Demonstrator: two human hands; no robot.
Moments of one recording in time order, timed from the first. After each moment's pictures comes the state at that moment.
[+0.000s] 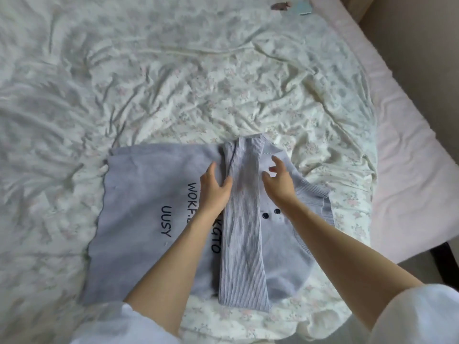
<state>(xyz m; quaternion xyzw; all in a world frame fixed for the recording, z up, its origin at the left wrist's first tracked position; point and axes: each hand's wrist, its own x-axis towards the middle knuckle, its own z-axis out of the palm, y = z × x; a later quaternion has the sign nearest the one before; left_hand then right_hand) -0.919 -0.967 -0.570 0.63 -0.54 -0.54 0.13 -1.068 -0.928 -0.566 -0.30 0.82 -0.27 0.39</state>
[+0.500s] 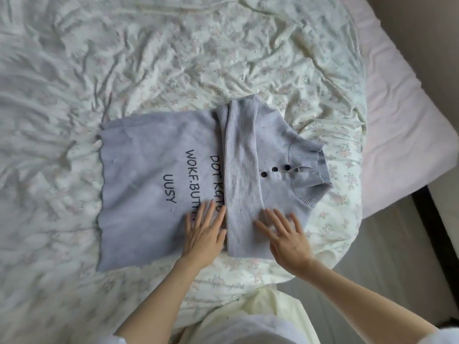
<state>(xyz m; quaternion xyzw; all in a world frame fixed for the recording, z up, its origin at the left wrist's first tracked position) -0.799 -0.826 -0.614 0.41 -0.85 -0.25 -0.20 -1.010 -0.705 -0.597 -0.69 0.69 0.10 0.20</state>
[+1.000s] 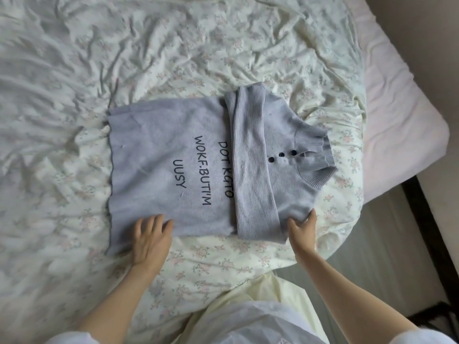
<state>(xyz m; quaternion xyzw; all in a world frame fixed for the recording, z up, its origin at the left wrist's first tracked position) -0.655 -0.833 -0.634 0.44 -0.90 -0.04 -0.09 -0.964 -0.710 -0.572 -0.01 0.88 -0.32 0.34</state>
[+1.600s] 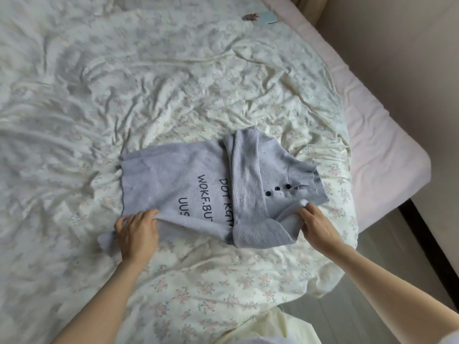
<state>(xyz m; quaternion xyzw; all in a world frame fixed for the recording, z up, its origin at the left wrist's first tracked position) -0.686 -0.935 -0.576 0.57 -0.81 -0.10 0.06 -1.045 -0.752 -0.531 -0.53 0.82 -0.02 0.23</state>
